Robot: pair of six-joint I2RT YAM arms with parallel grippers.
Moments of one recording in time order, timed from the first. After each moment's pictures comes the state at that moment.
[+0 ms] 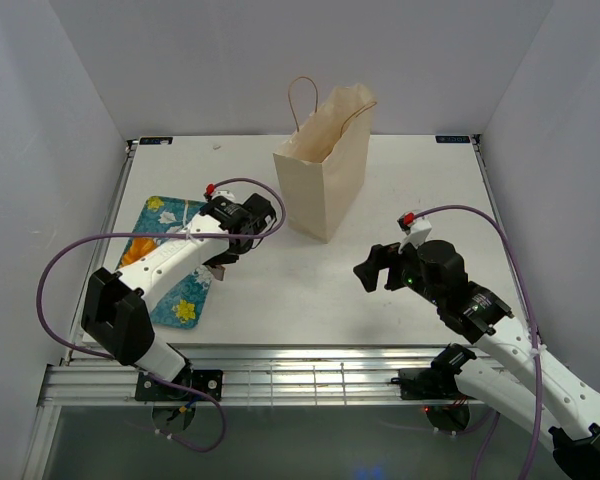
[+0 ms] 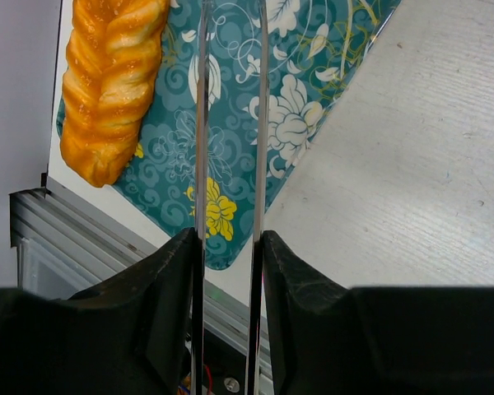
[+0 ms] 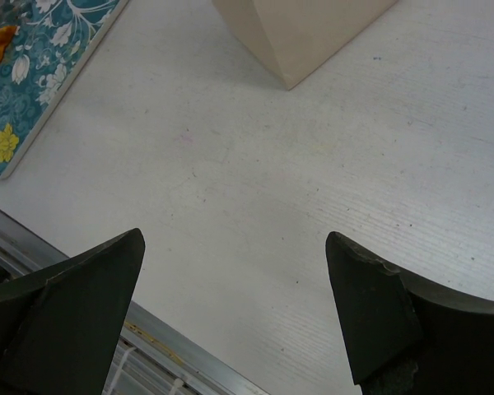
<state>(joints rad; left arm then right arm) -0.65 1.53 1.30 -1.30 -0.77 -0.83 0.67 0.68 0.64 -0.38 0.02 0.34</state>
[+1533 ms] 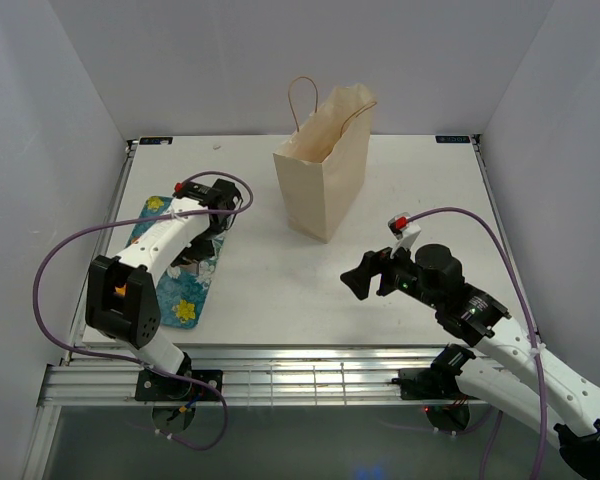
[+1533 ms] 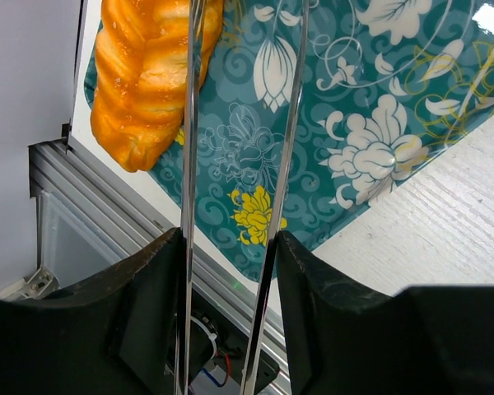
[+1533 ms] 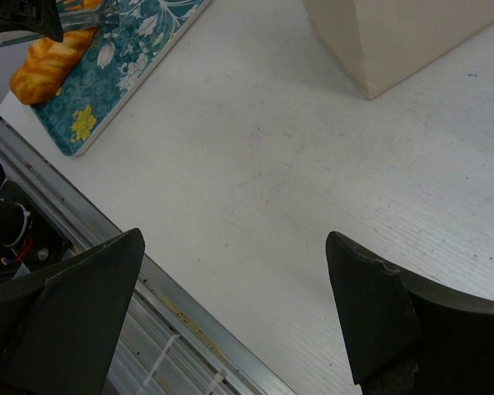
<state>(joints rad) -0.38 1.60 1.31 -1.31 -0.69 -0.73 0.75 0.68 0.62 -0.29 -0.08 0.38</state>
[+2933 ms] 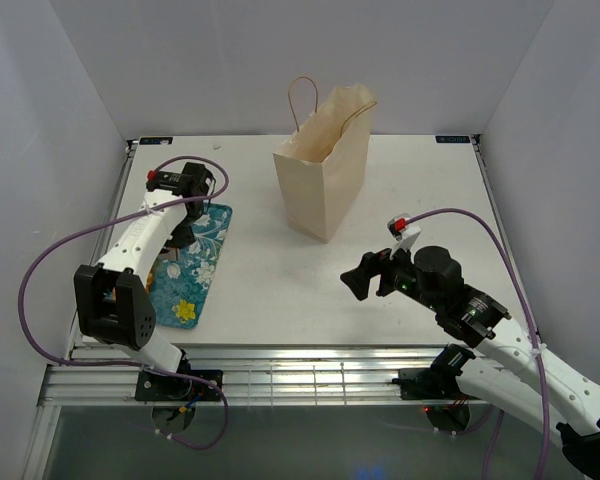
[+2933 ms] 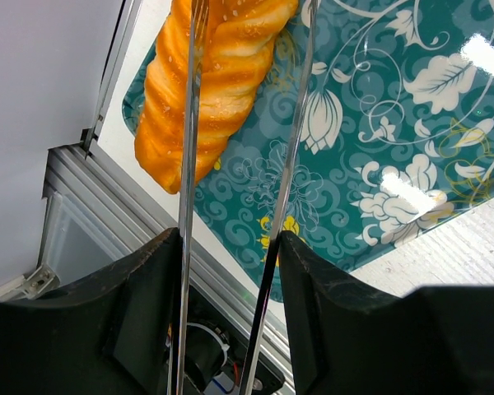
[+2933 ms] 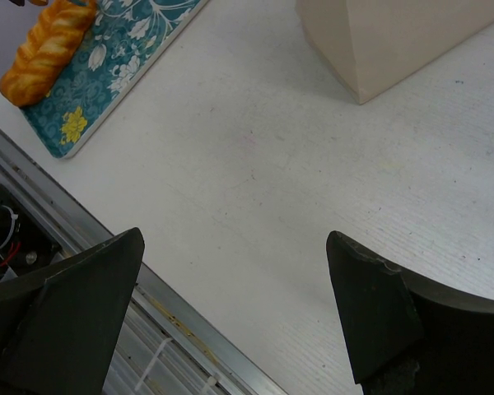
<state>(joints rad) -0.22 1.57 1.40 -1.31 -0.70 -0.64 0.78 0.67 0.62 -0.29 -0.03 0.37</state>
